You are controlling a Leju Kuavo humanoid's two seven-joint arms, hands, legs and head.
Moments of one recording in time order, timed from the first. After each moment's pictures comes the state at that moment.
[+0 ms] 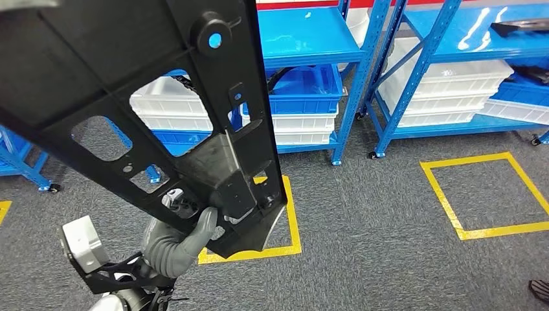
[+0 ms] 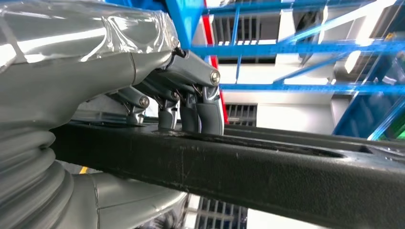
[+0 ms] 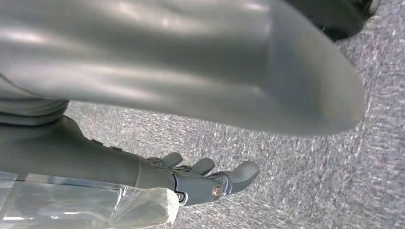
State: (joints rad) left arm -0.36 0.20 -0.92 -1.99 0.53 0.30 -0.18; right arm -0.11 -0.02 1.10 -0.22 -0.82 -0.24 0.00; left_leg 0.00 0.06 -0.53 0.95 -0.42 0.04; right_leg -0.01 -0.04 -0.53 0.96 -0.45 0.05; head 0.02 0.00
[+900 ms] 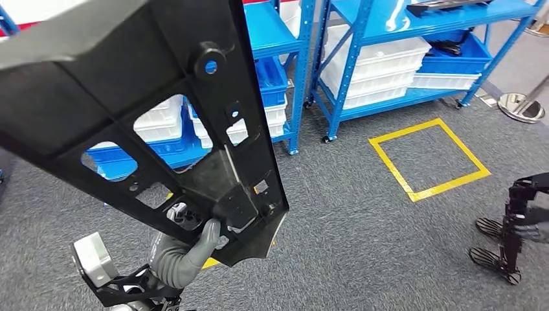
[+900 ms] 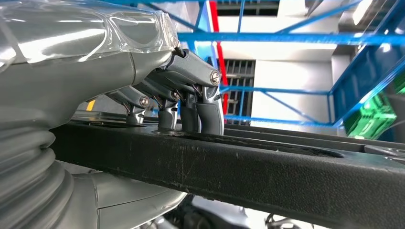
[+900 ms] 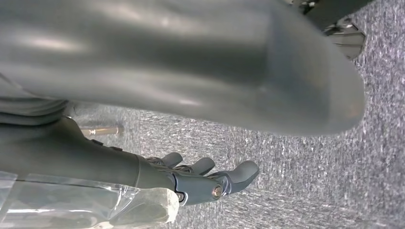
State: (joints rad) left arm -0.29 0.17 -0.93 -1.95 0.51 0.30 -0.27; right arm -0.11 -0.06 1.10 -0.22 -0.81 -0.26 0.00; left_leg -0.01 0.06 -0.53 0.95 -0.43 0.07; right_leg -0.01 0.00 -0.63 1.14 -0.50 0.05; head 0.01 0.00
